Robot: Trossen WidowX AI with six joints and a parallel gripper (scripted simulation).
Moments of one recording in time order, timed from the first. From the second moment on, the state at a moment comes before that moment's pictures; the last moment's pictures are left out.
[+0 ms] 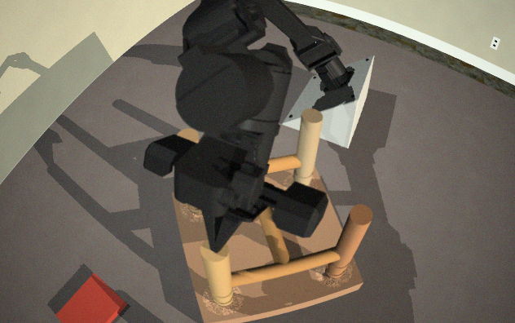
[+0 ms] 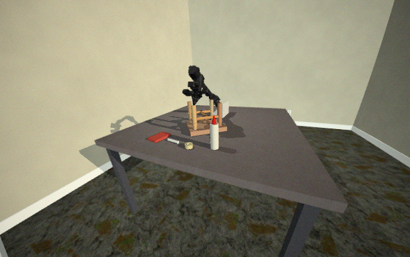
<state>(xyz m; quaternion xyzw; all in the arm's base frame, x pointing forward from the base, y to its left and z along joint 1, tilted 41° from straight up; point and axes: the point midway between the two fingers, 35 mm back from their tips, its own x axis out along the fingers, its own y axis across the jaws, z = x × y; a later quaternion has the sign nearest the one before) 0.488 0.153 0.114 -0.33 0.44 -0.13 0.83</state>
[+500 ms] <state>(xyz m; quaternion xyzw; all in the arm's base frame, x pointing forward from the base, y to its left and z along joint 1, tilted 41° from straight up) 0.488 0.154 0.114 -0.33 0.44 -0.13 0.83</state>
